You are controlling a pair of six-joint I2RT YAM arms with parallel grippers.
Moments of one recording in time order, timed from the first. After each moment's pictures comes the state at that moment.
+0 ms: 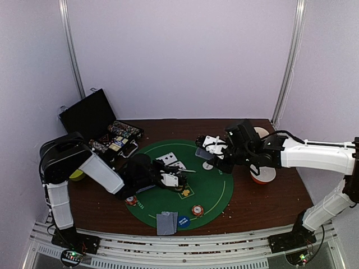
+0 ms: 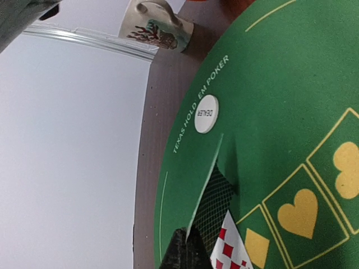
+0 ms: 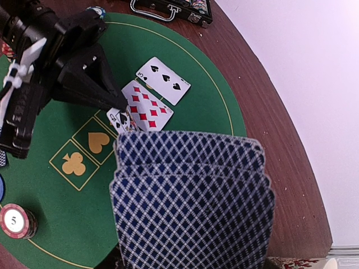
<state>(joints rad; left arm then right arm) -0.87 1.95 0.73 0.95 0.03 1.18 0.86 1.41 1.02 -0.29 0.16 -0.46</state>
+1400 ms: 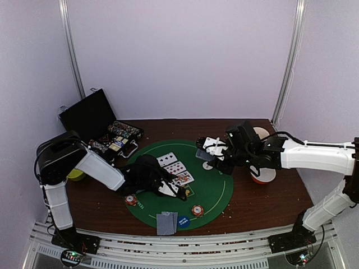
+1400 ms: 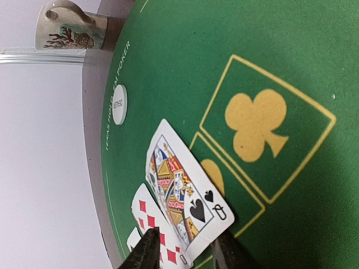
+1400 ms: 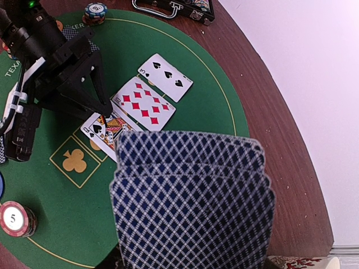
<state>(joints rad) -0.88 1.92 0.79 0.55 0.05 1.34 0.86 1.41 1.00 -0.29 0.16 -0.46</state>
